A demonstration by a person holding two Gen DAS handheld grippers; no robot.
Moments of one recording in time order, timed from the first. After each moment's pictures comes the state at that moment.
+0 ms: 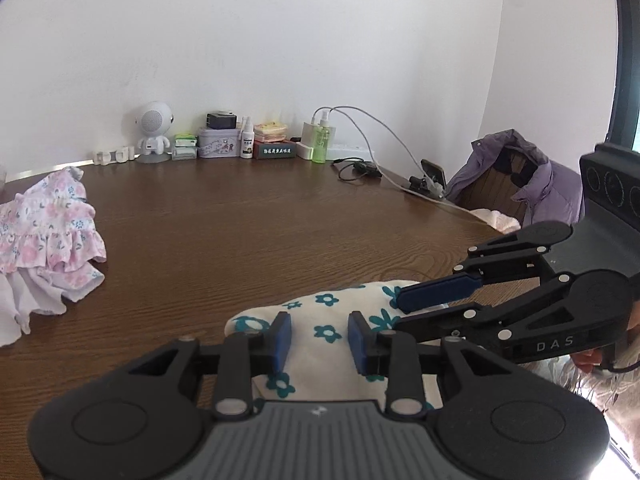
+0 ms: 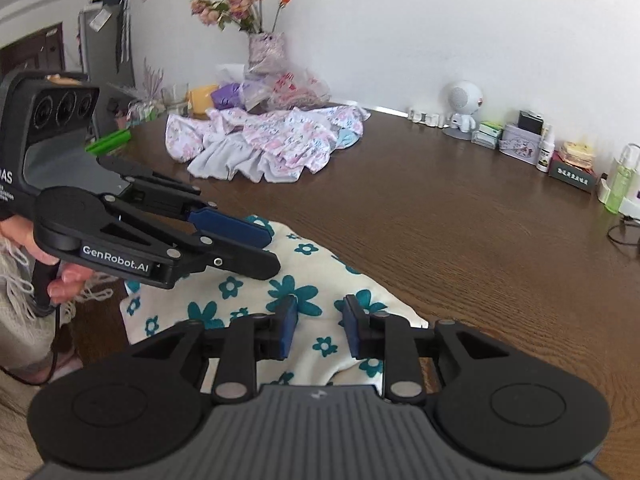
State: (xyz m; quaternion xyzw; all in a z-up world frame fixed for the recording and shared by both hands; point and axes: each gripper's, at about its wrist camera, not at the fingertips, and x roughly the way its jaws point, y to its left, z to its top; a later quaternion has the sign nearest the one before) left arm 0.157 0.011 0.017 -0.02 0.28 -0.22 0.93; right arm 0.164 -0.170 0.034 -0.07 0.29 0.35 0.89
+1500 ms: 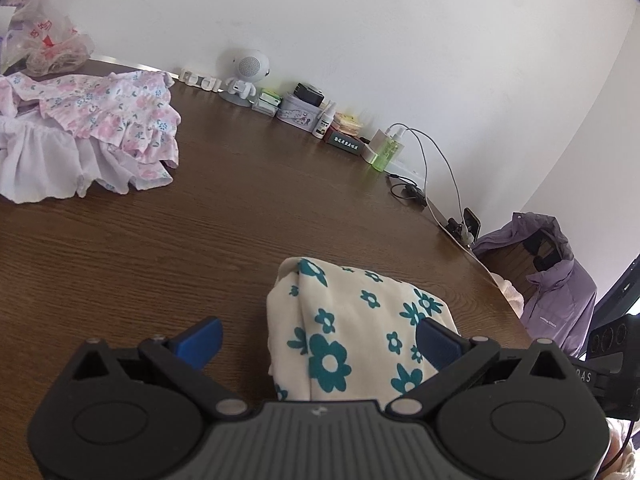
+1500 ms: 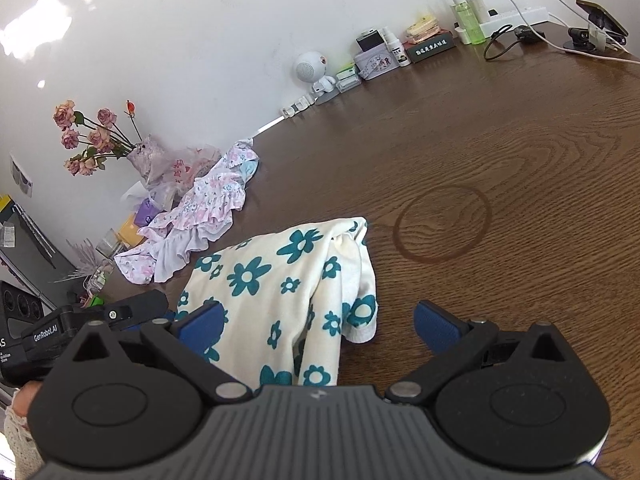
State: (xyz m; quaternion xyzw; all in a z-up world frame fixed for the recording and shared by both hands) left arm 0.143 0.059 0.011 -0.21 0.33 -0.15 0.91; right arm 0.147 -0.230 -0.008 0.23 0.36 0.21 0.88
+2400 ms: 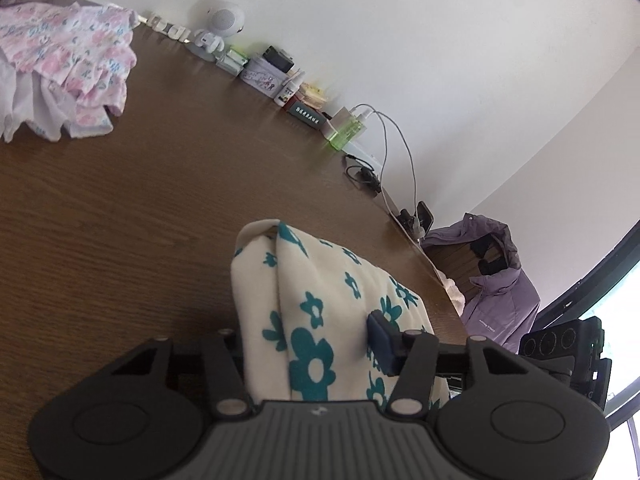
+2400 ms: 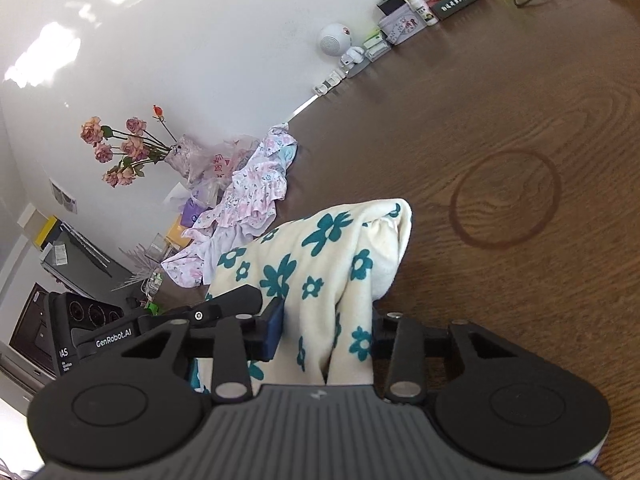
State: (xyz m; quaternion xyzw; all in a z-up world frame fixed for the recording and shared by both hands) left arm 0.174 0.055 -0.001 -0.28 0.35 -0.23 0.87; right arm 0.177 -0.224 -0.010 0.29 0.38 0.29 0.83
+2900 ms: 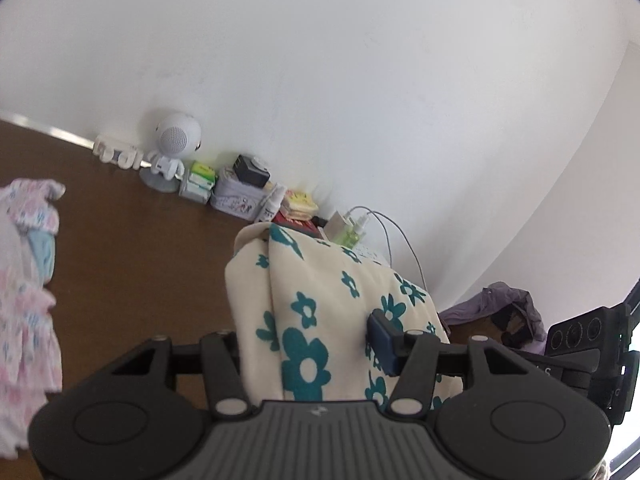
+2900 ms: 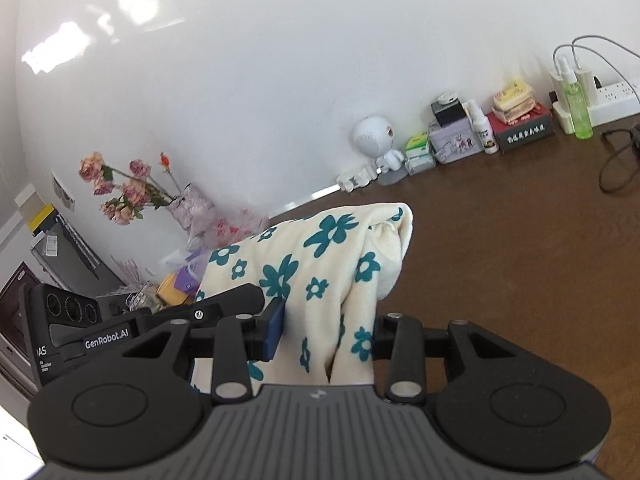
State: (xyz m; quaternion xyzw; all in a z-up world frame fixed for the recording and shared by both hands) left arm 0.360 0.049 0.114 -0.23 0.28 -0.19 0.91; right arm 0.360 -0.222 0.104 0.24 0.32 0.28 0.87
